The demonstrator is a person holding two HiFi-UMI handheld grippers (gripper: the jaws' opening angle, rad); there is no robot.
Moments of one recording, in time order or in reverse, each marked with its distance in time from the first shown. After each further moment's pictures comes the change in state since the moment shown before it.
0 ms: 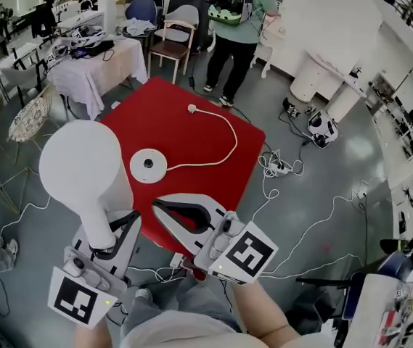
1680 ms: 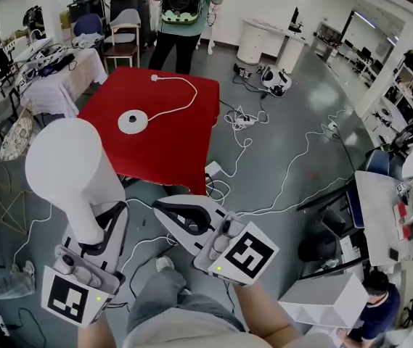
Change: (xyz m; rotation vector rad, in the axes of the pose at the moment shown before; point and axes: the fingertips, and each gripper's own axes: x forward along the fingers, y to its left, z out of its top) left arm -0.247 -0.124 0.068 0.034 -0.105 -0.205; right arm -0.070 0.293 0.031 -0.041 0.003 -0.312
